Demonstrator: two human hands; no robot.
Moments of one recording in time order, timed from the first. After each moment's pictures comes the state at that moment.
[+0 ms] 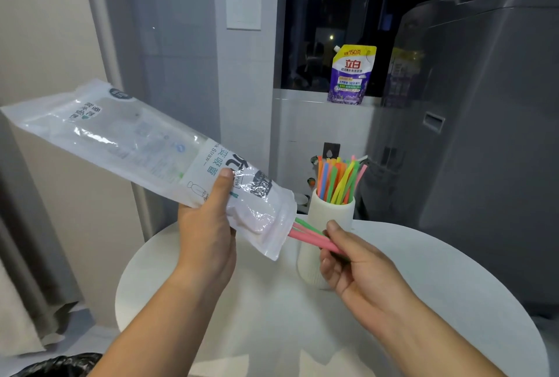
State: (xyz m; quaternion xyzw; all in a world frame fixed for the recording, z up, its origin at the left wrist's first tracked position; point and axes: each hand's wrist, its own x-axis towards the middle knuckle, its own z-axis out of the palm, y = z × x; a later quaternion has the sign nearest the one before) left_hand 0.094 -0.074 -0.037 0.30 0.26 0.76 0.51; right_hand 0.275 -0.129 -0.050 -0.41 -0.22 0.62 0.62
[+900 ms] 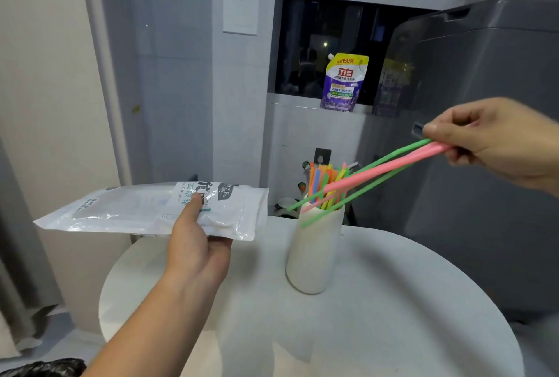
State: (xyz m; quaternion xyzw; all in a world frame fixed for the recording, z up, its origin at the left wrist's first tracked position) left_hand 0.086 -0.067 -0.048 0.11 0.22 0.72 0.65; right_hand 0.414 -0.121 0.131 -0.61 -0.66 0.17 0.40
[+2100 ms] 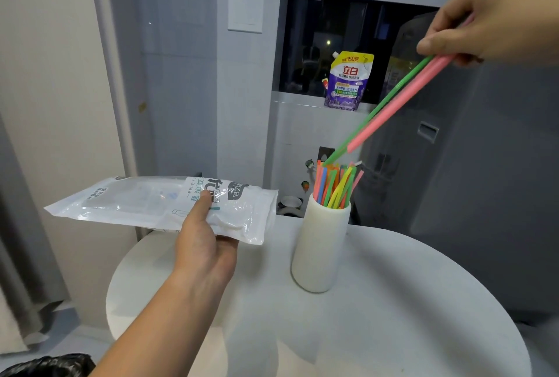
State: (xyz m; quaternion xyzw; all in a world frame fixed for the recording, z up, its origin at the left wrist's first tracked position) left_hand 0.087 -0.067 -0.048 0.12 0.21 0.72 0.65; right_hand 0.372 -0.101 0.232 -0.60 -0.74 -0.14 0.27
